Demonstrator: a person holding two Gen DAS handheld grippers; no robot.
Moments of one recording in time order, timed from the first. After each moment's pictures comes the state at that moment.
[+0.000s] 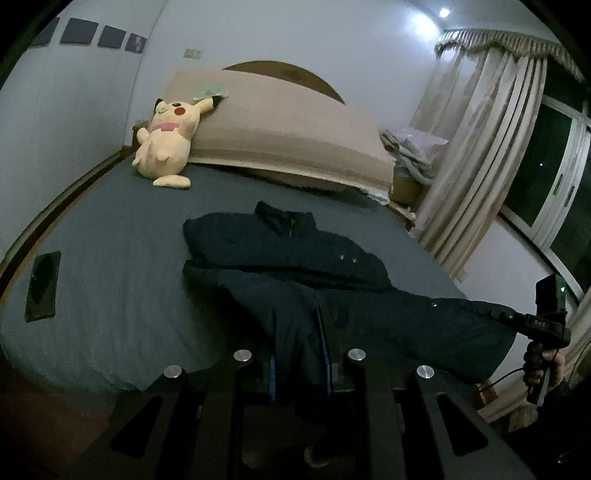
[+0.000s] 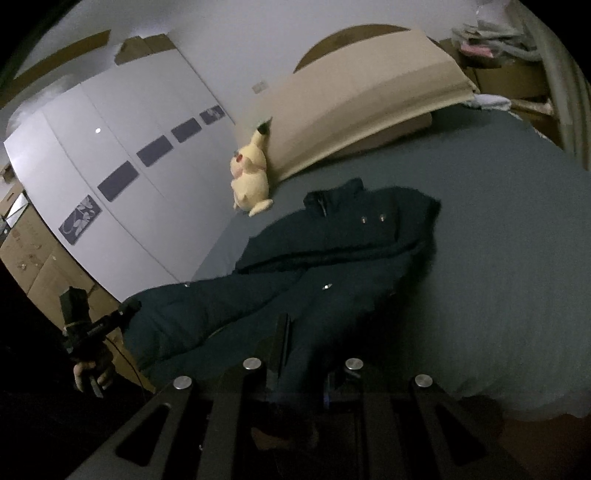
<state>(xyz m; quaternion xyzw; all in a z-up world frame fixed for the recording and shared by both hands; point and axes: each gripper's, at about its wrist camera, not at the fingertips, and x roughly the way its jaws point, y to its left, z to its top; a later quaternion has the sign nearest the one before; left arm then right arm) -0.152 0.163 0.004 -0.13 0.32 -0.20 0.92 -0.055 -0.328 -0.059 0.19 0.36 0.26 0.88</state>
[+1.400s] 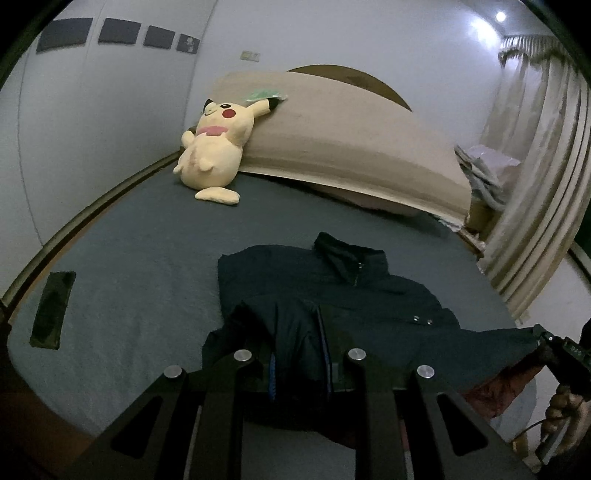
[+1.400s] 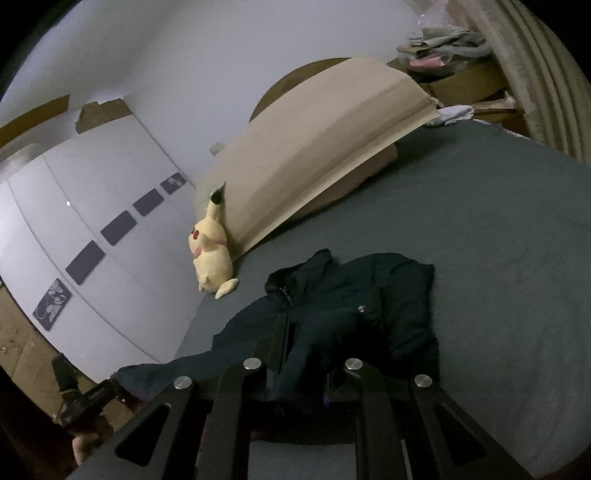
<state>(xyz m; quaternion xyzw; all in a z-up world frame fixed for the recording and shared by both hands) -0.020 0.133 -0.012 -0.13 0.33 -0.05 0.93 0.072 -0.333 -0.071 0.29 0.29 0.16 0.90</state>
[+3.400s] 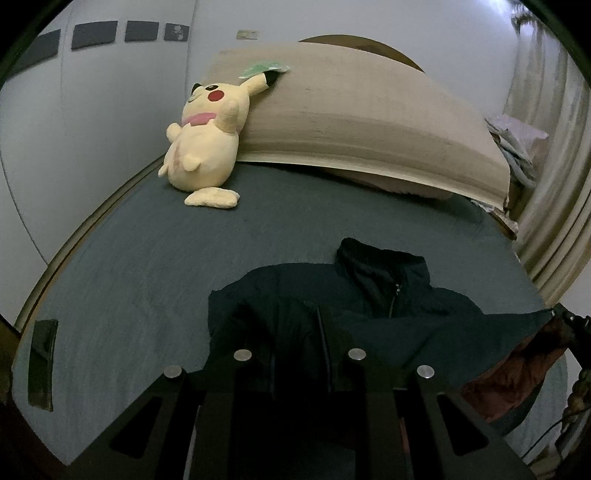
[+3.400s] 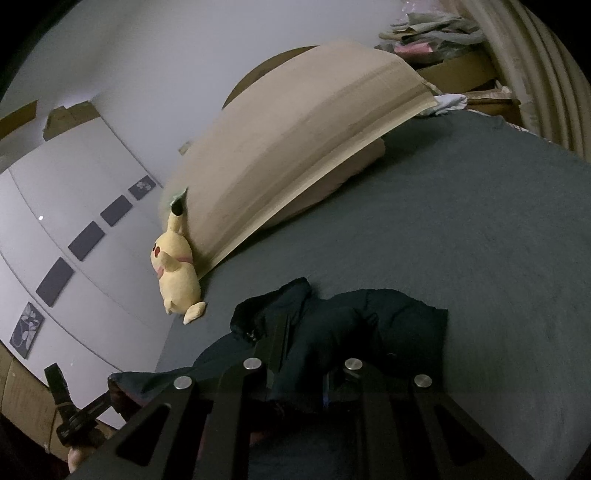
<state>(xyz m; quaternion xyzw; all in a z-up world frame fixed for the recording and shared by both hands) 0.113 0.117 -0.029 -0.08 0.38 -0.02 0.92 0.197 -0.322 -0.085 0.30 0.32 0.11 0.89</state>
